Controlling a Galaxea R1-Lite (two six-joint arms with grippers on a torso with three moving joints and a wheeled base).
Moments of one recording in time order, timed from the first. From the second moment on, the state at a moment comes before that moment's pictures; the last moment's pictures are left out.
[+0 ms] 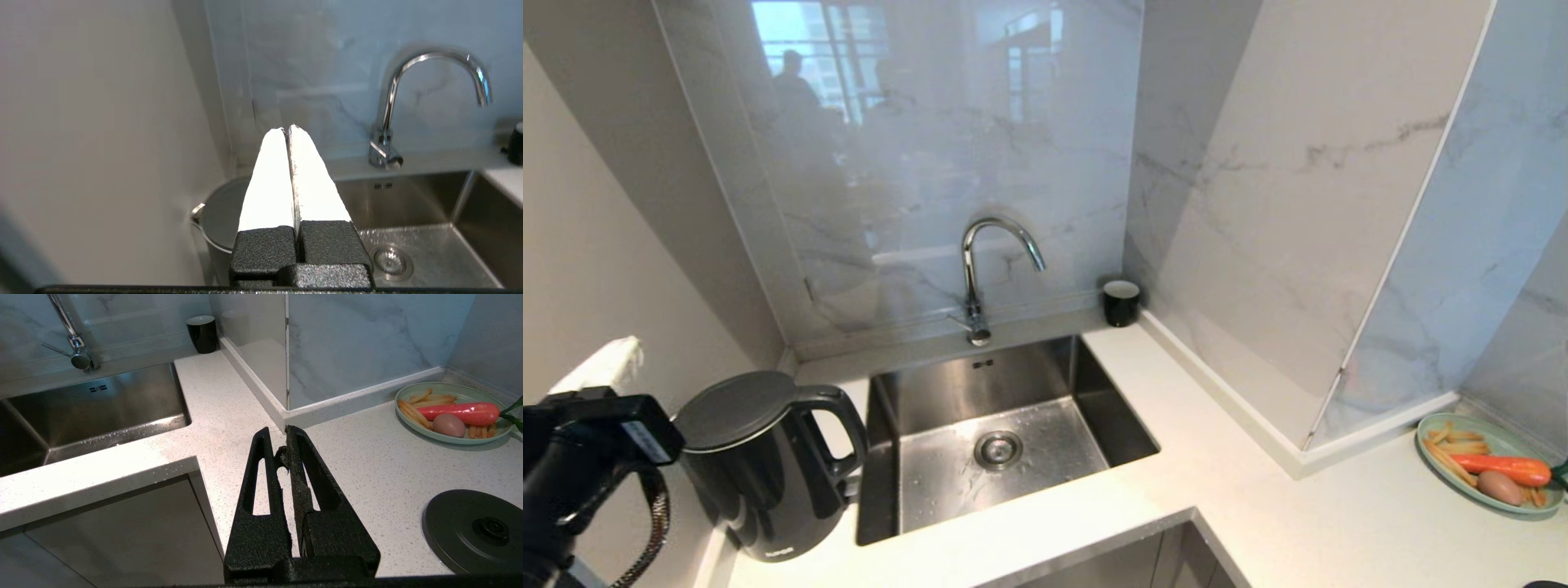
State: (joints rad) left arm -0.41 1.13 -0.18 -1.15 0.68 0.19; right arm 0.00 0.00 0.00 0.00 -0.01 0.04
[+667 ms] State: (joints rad) left arm -0.16 0.67 -0.38 -0.39 0.67 0.14; right arm 0.00 0.00 0.00 0.00 -0.01 0.04
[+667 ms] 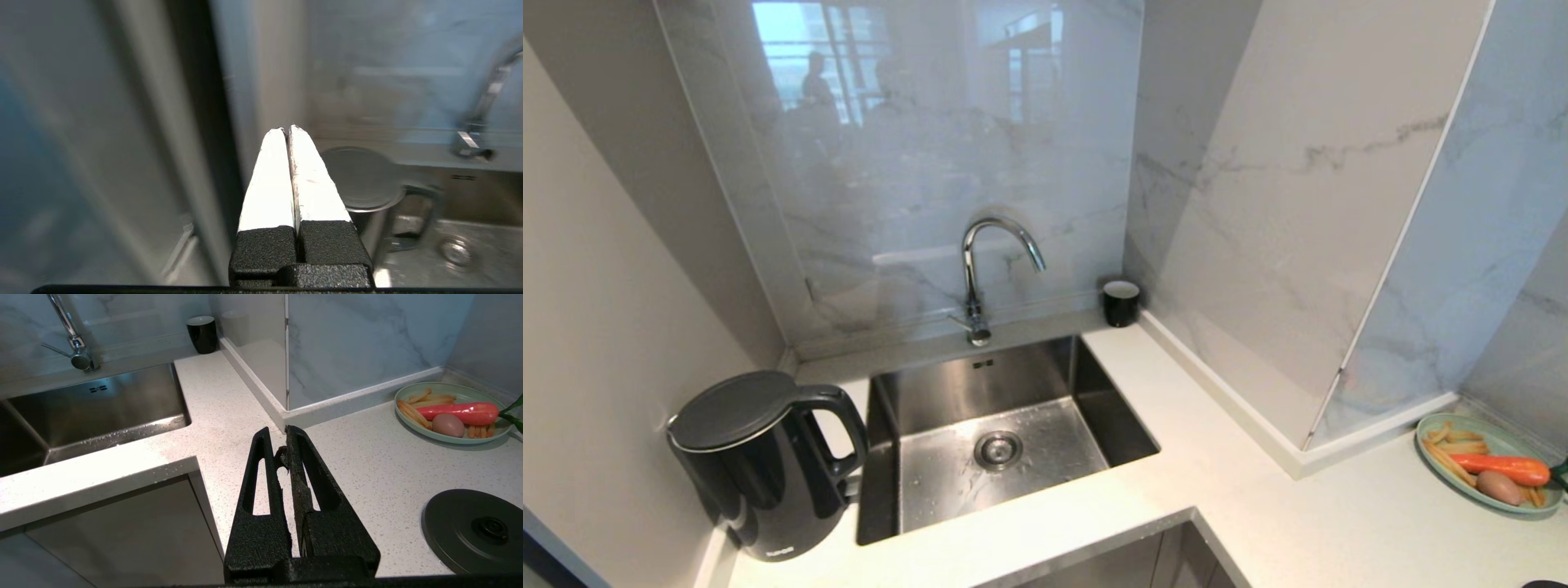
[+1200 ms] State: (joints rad) left arm -0.03 0.27 -0.32 -0.15 0.24 0.15; right arm 0.00 0.00 0.00 0.00 -0.01 0.04
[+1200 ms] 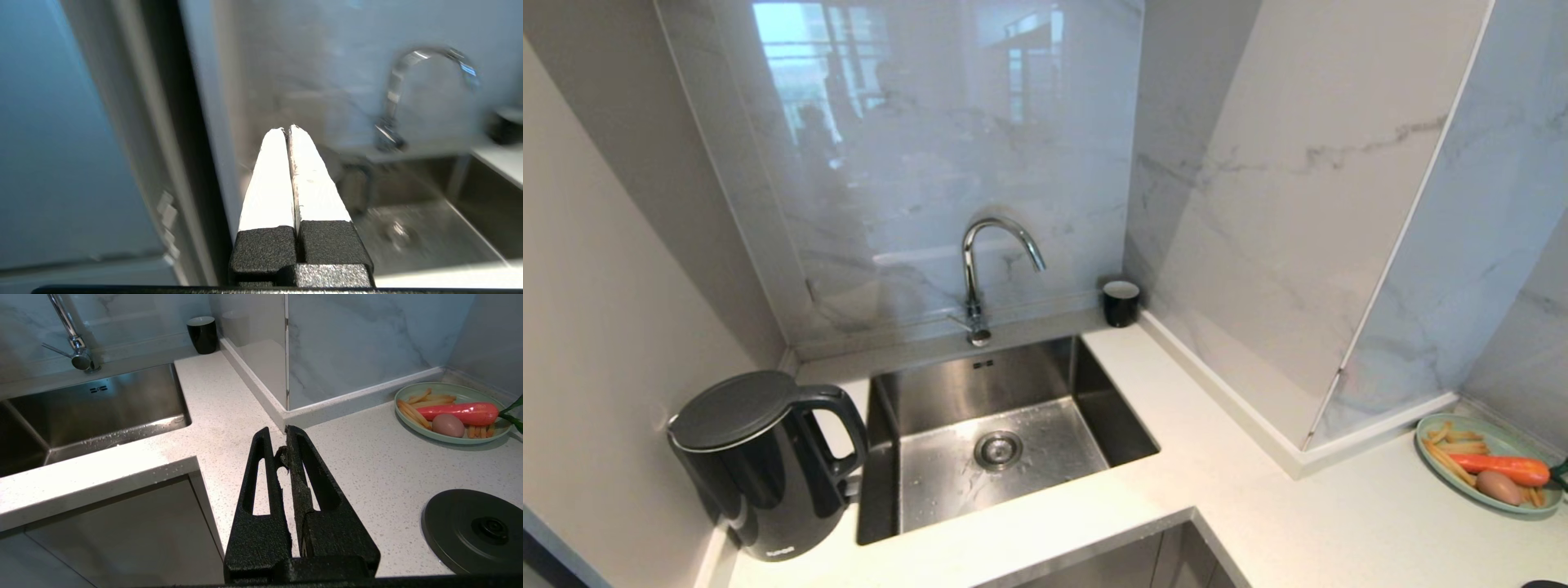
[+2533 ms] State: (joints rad) left arm 0.00 0.00 -0.06 0.17 0.01 0.00; right arm 0.00 0.00 0.00 0.00 -0.01 0.04
